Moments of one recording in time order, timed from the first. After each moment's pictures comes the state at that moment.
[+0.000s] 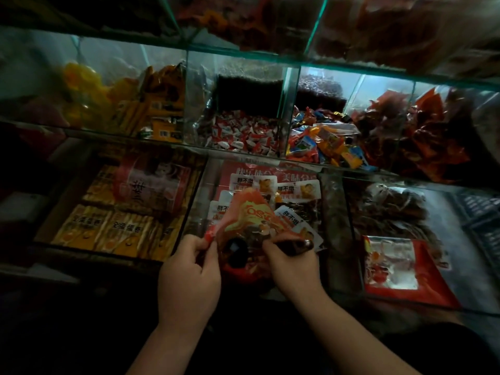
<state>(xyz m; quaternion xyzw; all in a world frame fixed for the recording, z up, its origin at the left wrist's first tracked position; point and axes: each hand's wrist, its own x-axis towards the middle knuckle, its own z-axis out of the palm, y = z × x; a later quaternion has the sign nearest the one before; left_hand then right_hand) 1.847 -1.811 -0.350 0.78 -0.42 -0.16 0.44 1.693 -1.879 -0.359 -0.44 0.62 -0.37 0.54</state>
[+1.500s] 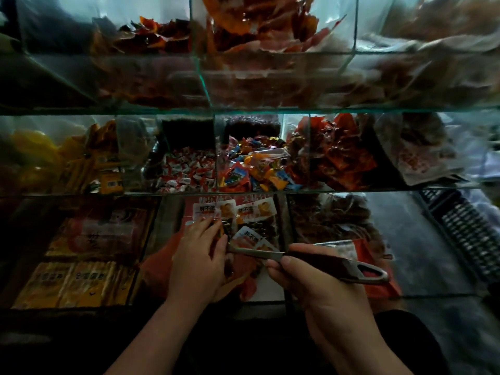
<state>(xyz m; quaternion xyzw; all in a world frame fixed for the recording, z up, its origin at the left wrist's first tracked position) 1.775 -1.890 -0.310 0.70 -0.63 -0.15 0.31 1.575 -1.843 -0.224 -0.23 0.48 -0.55 0.64</state>
